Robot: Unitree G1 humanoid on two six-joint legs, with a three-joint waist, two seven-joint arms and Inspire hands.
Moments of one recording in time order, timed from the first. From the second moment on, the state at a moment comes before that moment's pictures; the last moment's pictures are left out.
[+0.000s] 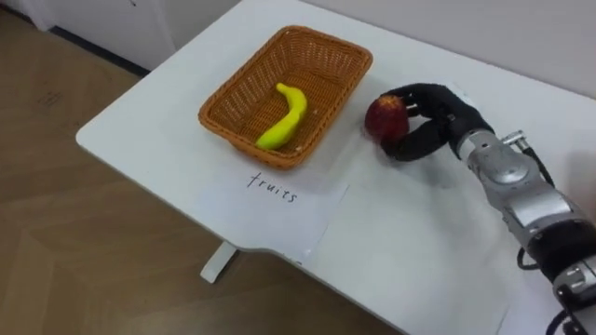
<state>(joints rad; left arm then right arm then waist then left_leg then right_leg) 0.24 0.33 -0.15 0.92 0.27 0.03 0.07 -0.63 -0.52 0.41 0.73 0.18 -0.08 0.05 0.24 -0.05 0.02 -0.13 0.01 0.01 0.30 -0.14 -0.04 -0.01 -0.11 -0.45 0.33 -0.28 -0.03</state>
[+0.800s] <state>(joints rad) 0.39 0.33 -0.08 0.88 0.34 0.07 -0.04 -0.50 -0.53 0.41 0.35 0.03 -0.03 0.09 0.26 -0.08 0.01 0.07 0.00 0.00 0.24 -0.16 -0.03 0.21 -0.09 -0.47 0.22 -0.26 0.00</state>
